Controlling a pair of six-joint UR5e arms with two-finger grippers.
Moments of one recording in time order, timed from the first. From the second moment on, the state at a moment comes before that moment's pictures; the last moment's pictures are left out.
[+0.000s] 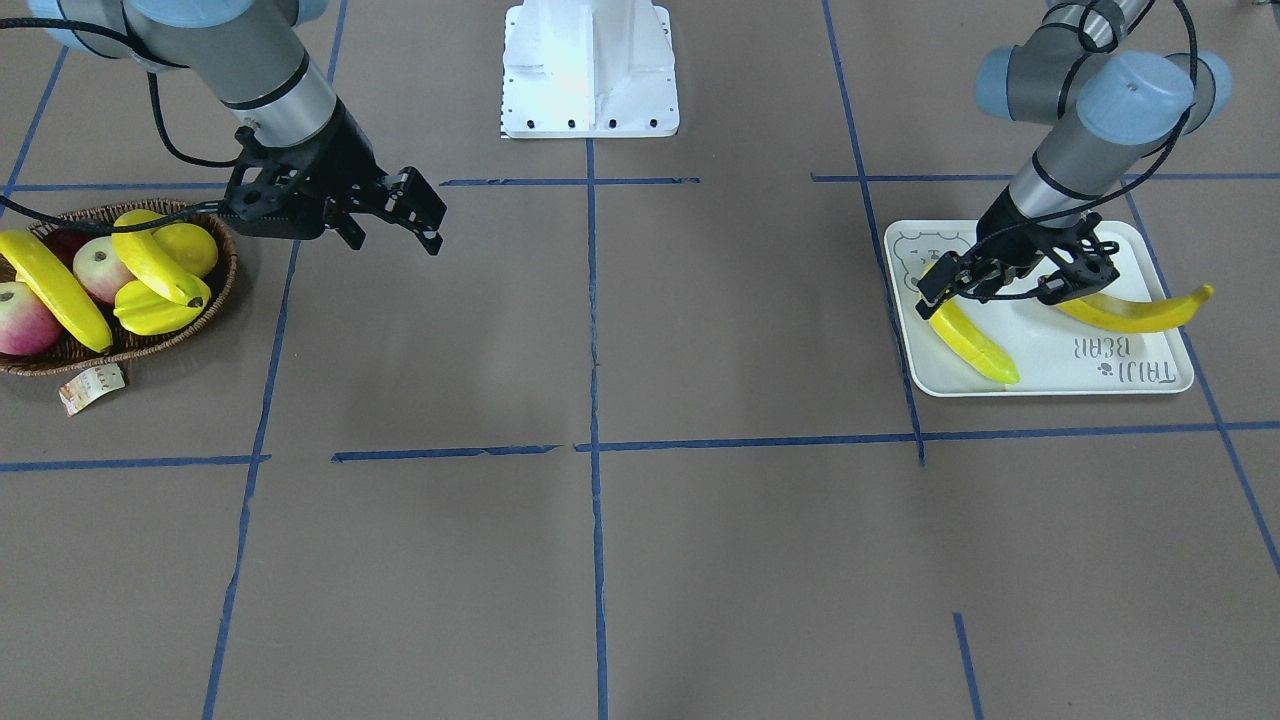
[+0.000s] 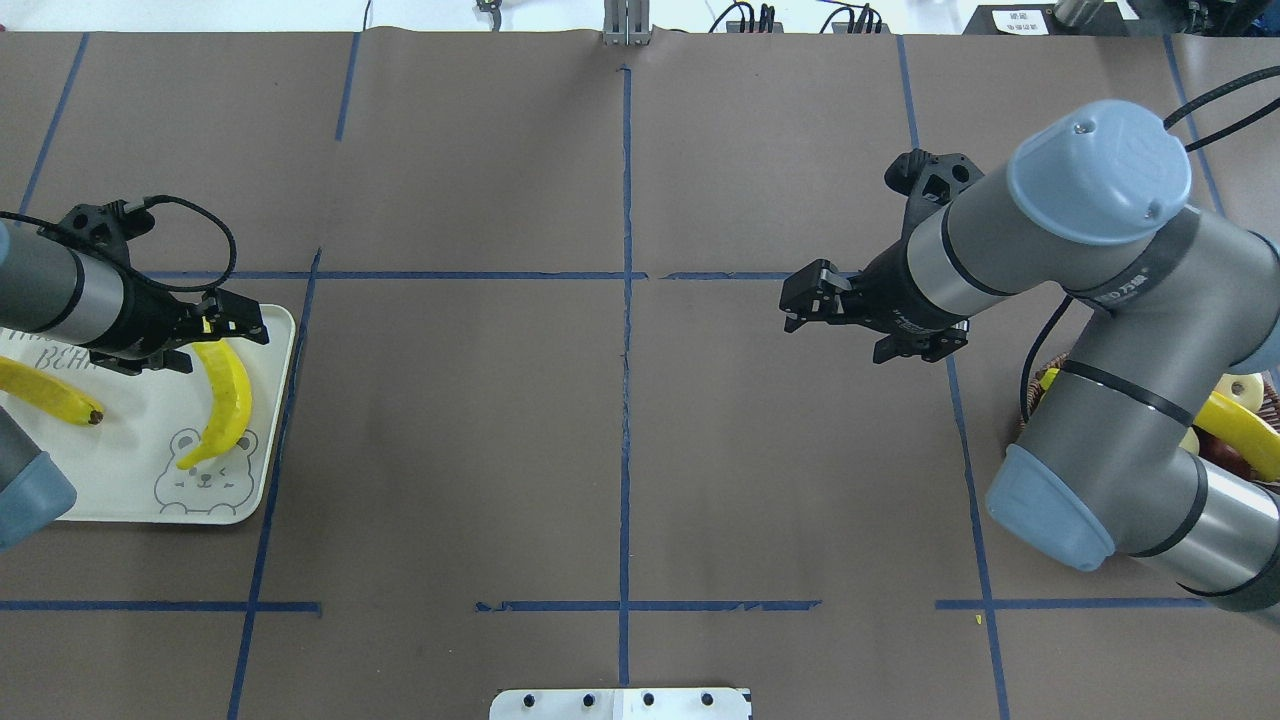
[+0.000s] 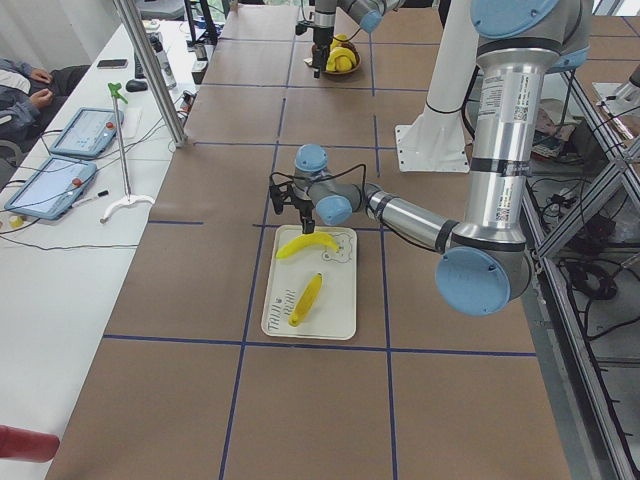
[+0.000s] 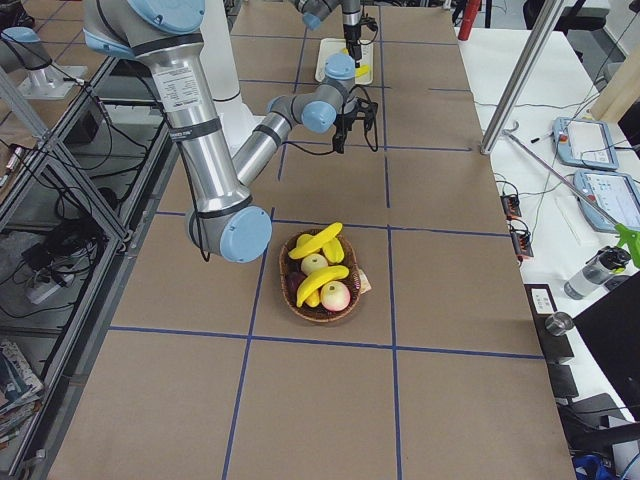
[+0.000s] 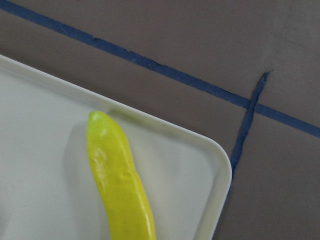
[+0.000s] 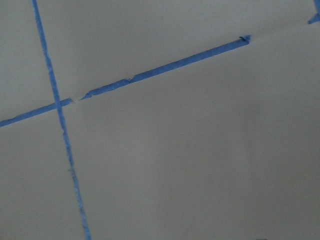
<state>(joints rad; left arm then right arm) -0.84 -1.64 -1.82 -2.11 -2.11 -1.35 0.72 -1.24 2.04 -1.47 2.07 1.40</state>
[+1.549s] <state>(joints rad) -0.80 -1.70 -1.88 -2.08 -2.15 -1.34 0.92 -1.76 2.07 -1.24 2.16 0.39</state>
